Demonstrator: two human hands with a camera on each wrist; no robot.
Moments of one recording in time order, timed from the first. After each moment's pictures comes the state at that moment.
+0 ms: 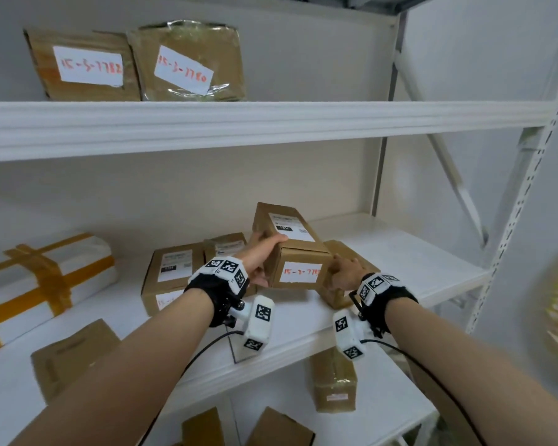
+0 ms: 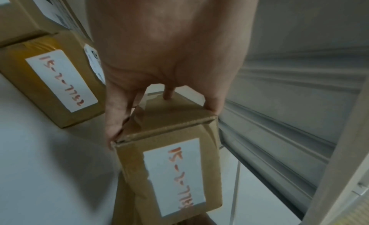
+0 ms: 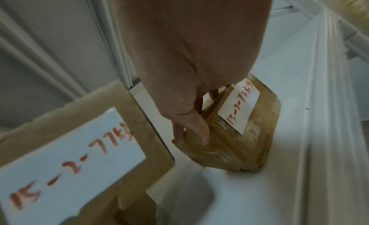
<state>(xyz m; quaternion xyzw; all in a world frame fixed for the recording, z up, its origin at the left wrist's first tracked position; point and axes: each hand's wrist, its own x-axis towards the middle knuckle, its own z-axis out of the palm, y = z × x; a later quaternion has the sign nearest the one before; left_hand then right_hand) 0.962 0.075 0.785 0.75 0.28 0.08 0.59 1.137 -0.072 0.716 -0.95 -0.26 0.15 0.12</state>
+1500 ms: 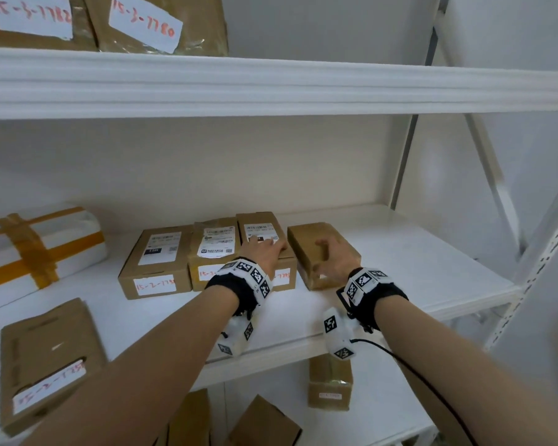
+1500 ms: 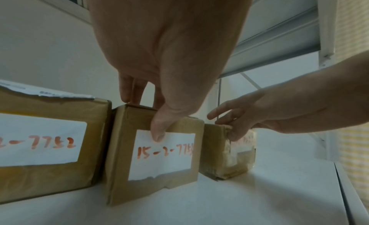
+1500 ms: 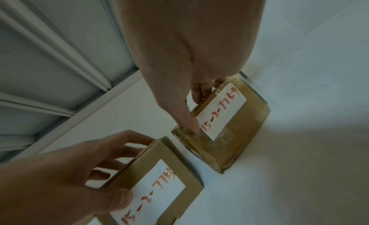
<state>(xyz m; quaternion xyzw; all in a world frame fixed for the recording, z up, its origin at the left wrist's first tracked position) 1.036 0.078 0.735 0.97 0.23 0.02 -0.05 1.167 -0.052 0.724 -0.91 -0.34 0.08 0.22</state>
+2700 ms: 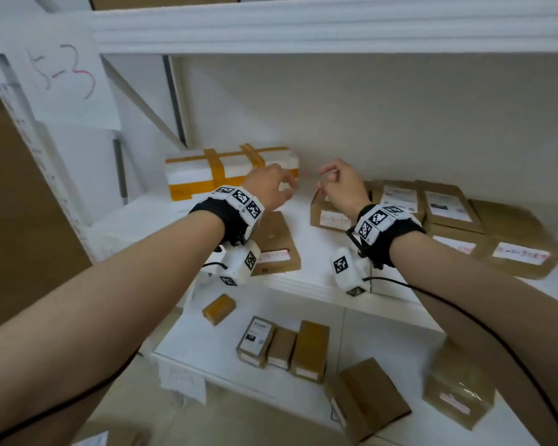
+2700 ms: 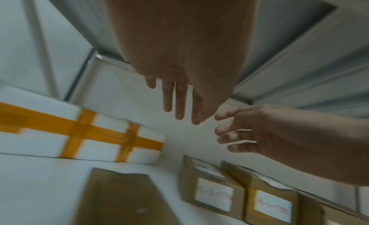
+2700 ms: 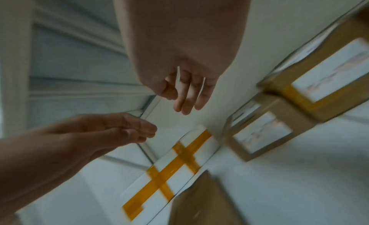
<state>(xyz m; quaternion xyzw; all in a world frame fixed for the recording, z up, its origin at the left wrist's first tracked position) 0.720 0.139 0.796 0.88 0.43 0.17 0.04 0.897 0.114 0.766 -0.64 -0.56 0.17 0.50</state>
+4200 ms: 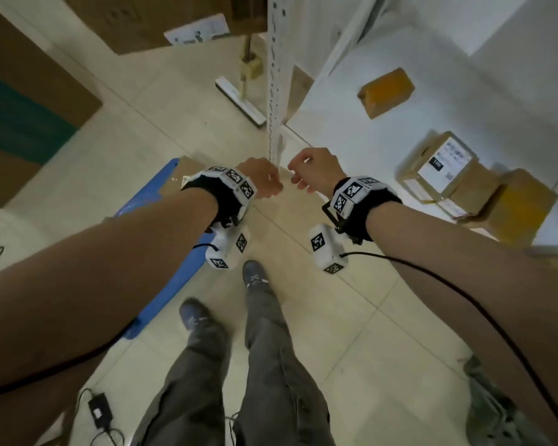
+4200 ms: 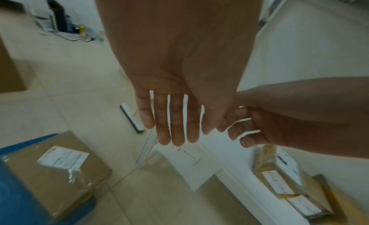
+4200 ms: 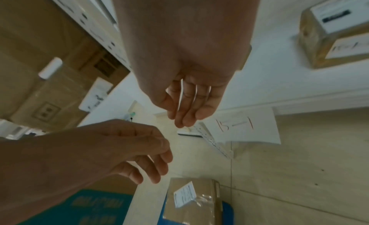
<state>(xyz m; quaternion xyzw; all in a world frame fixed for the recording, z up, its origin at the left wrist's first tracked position) 0.282 0.171 0.303 0.63 0.64 -0.13 0.42 0.426 0.188 0.290 -0.67 -0.53 0.51 0.08</state>
